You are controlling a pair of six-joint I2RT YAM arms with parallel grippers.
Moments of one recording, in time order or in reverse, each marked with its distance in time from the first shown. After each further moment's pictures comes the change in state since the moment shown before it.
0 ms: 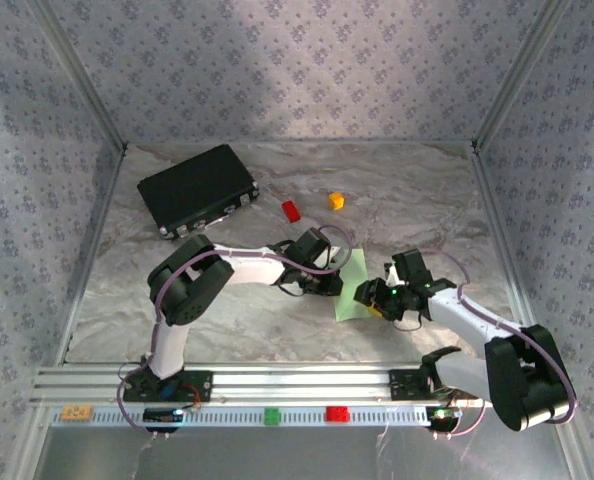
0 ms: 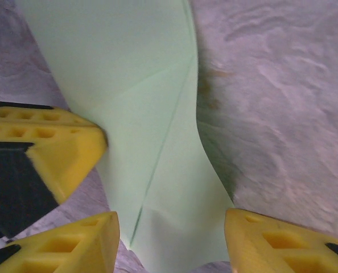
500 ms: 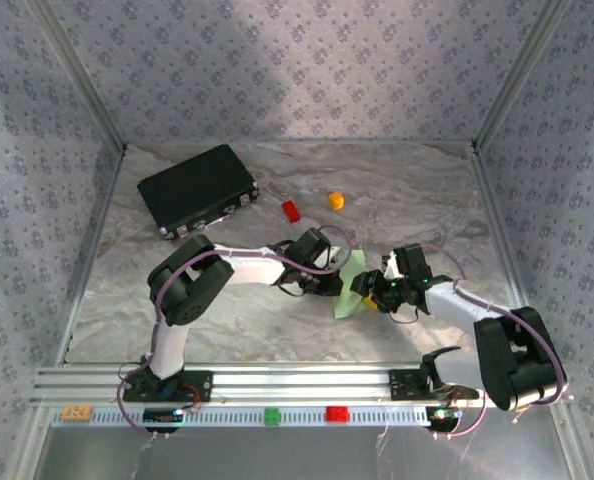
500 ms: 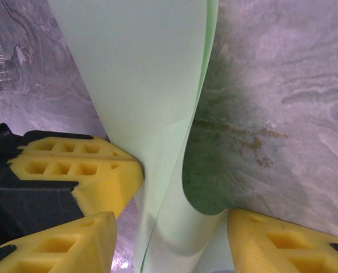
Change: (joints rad) left arm 0.000 0.000 0.000 0.000 0.000 0.000; right arm -0.048 0.110 0.017 0.152 -0.095 0.010
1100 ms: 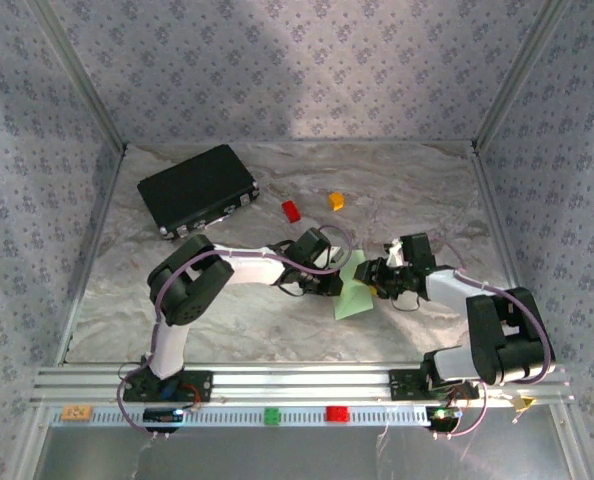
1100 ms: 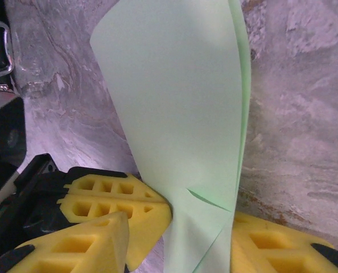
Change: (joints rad) left arm 0.000 -0.001 0.000 0.000 0.000 0.000; right arm -0.093 0.115 0.066 0.070 -0.105 -0.072
